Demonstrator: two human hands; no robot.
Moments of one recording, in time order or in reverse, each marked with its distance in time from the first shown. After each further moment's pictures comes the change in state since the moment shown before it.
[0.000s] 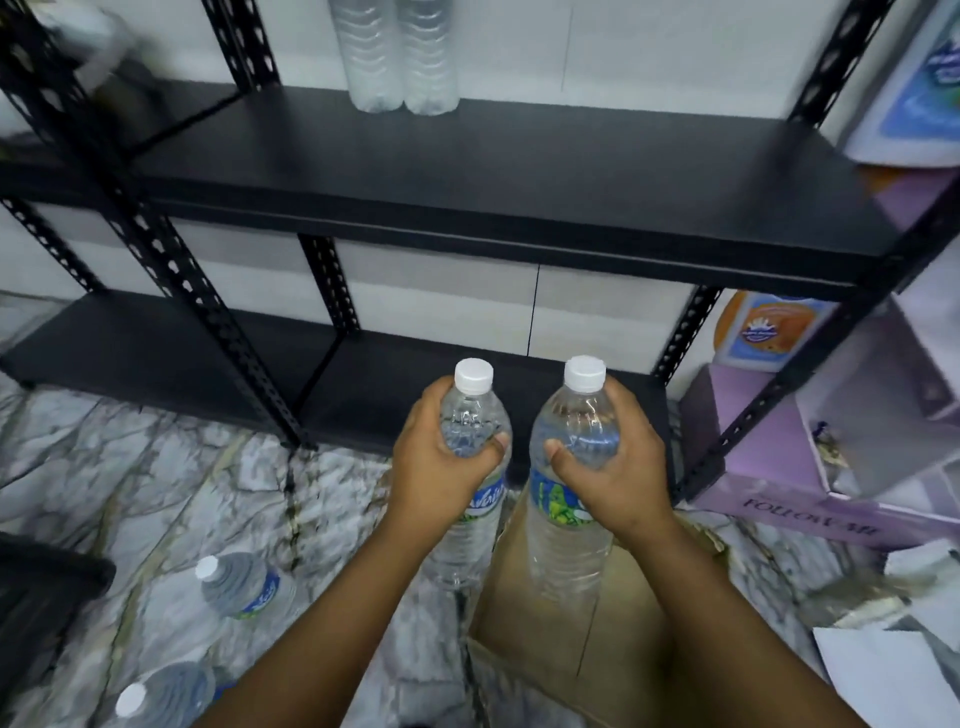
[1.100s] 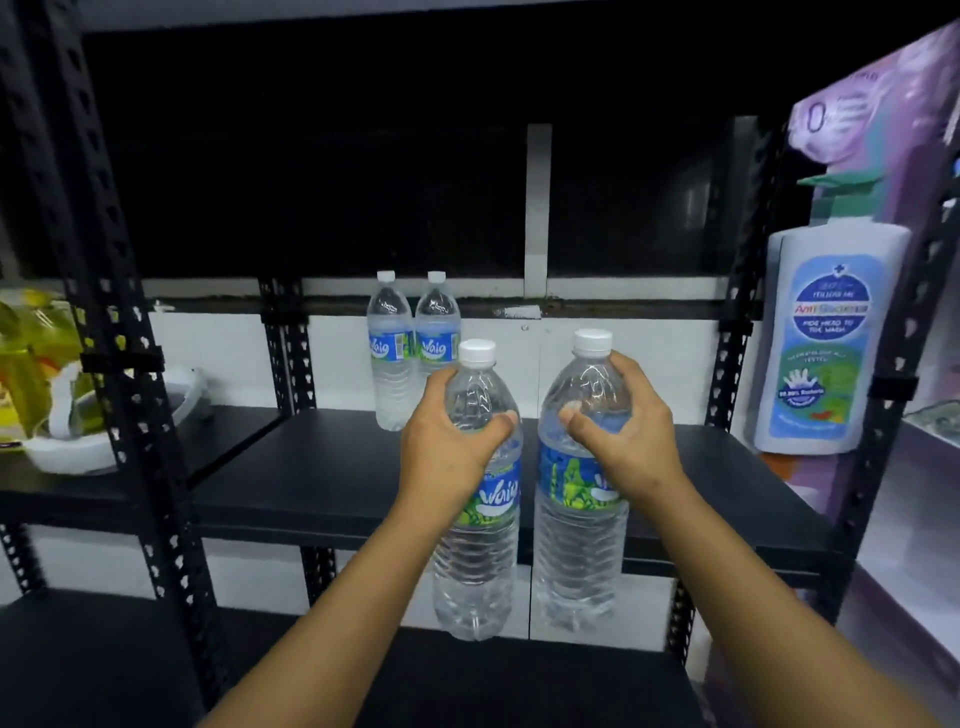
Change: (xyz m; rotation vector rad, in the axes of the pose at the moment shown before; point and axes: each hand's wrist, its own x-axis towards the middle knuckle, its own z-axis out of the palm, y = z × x) left_hand 0.170 0.225 -0.094 -0.198 0.095 0.444; right_hand 0.197 -0.218 -0.032 0.075 0.227 -0.424
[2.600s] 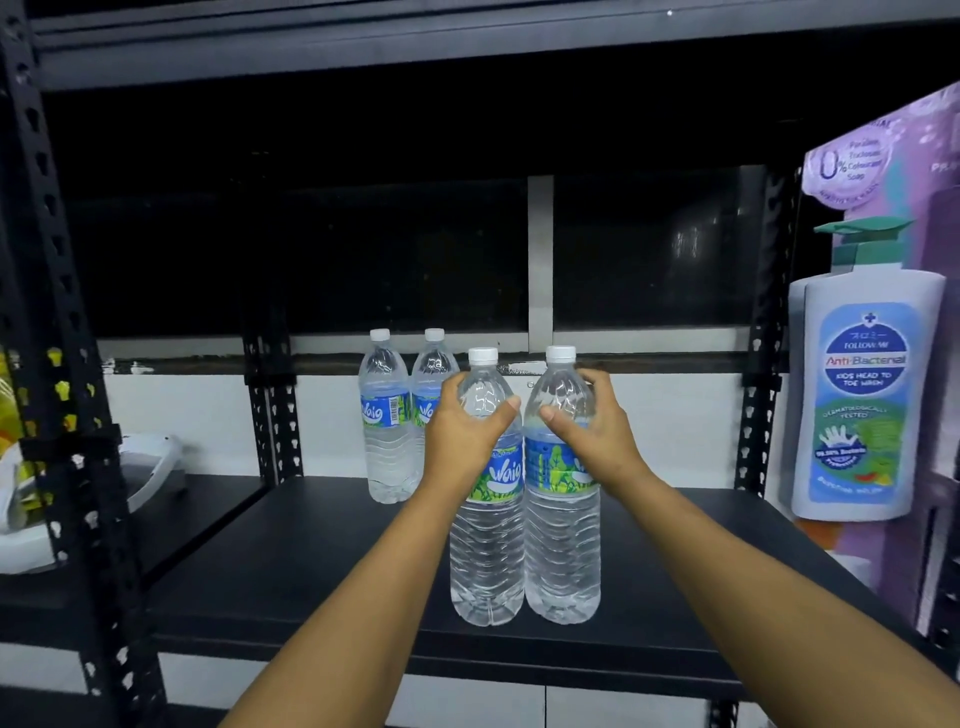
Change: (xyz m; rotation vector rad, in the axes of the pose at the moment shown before) left_hand 0.141 -0.043 0.051 0.021 -0.016 0.007; right_hand 0.126 0.089 0.045 0.018 -0.047 0.078
